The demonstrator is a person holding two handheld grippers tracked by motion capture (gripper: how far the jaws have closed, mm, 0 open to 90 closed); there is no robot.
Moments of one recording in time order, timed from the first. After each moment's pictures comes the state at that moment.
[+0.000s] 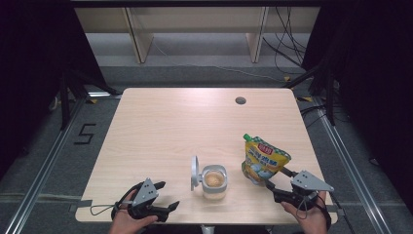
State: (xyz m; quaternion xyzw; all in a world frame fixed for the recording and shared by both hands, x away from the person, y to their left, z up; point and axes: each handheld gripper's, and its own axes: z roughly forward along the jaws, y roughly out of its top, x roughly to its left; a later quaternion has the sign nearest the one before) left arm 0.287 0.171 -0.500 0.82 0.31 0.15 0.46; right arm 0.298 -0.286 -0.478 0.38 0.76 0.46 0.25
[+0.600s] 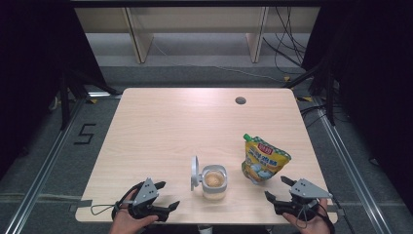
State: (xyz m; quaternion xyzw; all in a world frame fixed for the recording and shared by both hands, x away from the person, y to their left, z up) left arm 0.288 0.171 -0.501 0.82 0.30 0.15 0.46; right arm 0.279 -0.286 -0.483 0.37 0.79 0.42 0.24
